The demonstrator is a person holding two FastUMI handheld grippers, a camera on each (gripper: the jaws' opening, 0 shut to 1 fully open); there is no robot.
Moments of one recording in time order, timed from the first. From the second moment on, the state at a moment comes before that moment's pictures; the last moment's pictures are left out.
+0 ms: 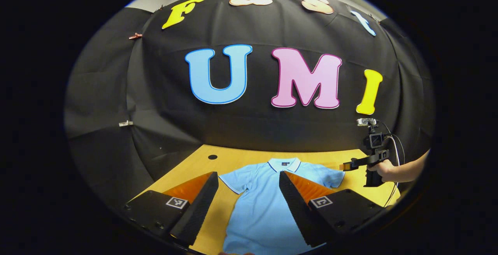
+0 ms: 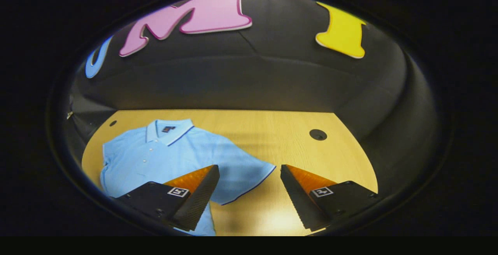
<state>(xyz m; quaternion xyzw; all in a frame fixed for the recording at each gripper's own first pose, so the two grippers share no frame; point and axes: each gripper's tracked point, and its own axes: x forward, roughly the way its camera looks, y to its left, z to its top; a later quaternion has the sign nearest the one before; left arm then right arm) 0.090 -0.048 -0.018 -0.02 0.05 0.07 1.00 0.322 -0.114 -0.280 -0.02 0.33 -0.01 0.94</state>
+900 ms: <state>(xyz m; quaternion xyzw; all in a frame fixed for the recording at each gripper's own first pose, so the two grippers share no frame) 0.103 -0.038 -0.061 0.00 0.10 0.10 0.99 0.355 -0.095 -0.346 -0.01 0.37 0.00 0.93</state>
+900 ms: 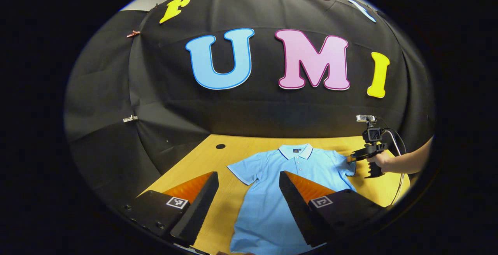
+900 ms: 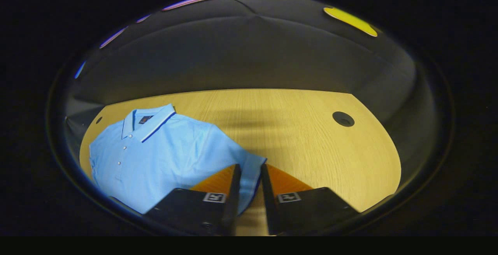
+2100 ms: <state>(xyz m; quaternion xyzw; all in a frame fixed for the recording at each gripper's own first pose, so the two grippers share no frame) 0.157 0.035 -0.107 -0.11 0.10 0.14 0.98 0.348 0.108 -0.297 -0.07 0.27 0.14 0.95</state>
